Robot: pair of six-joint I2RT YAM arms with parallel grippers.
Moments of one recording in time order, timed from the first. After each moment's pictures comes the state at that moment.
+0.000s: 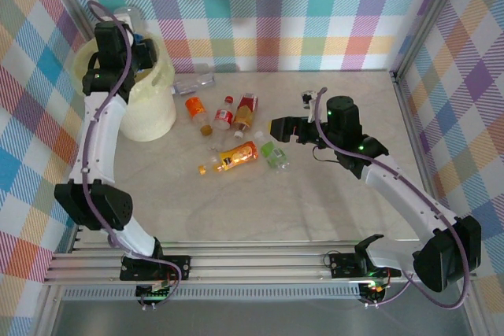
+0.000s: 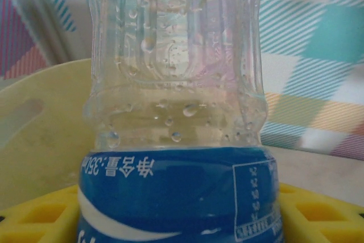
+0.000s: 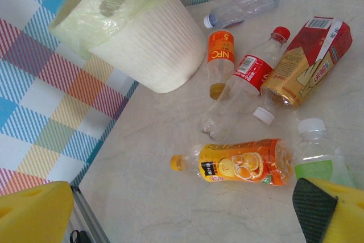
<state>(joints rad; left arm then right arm) 0.03 1.66 1.90 -0.63 -0.17 -0.08 0.49 1.20 1.03 -0.21 -0.46 0.51</state>
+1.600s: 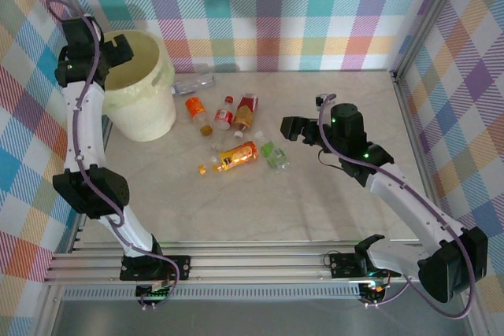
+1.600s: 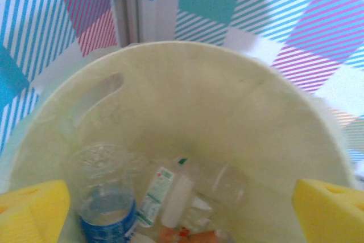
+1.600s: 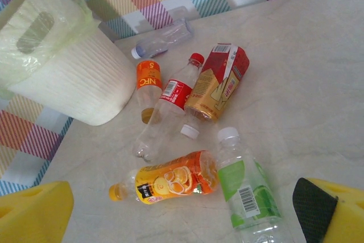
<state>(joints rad) 0.17 1.74 2.05 -0.78 -0.14 -0.21 0.49 1.12 0.96 -0.25 -0.16 0.52</state>
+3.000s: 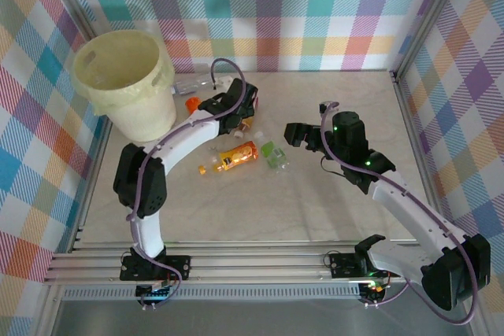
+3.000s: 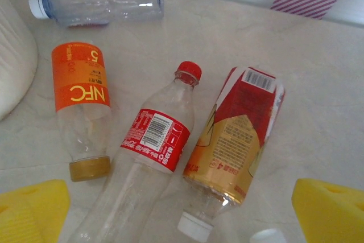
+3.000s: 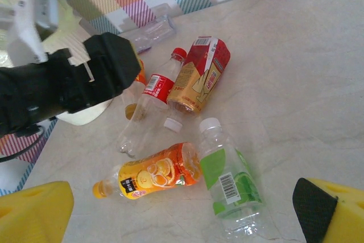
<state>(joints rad) -0.59 1.90 1.63 -0.60 -0.58 -0.66 0.49 1.07 0.88 -0.24 -0.12 0.53</state>
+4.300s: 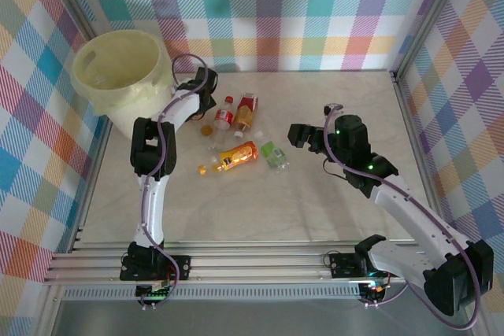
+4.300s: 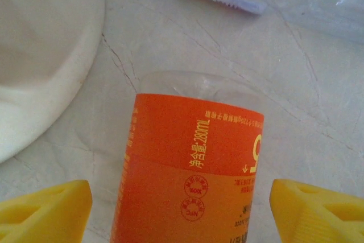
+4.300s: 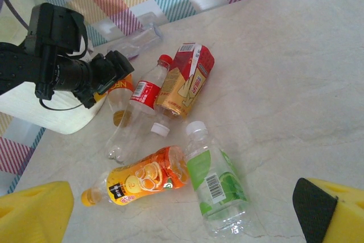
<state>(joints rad) -0.24 2.33 1.95 -0.70 -0.42 -0.80 0.49 1.03 0.86 -0.25 -0.06 0.54</state>
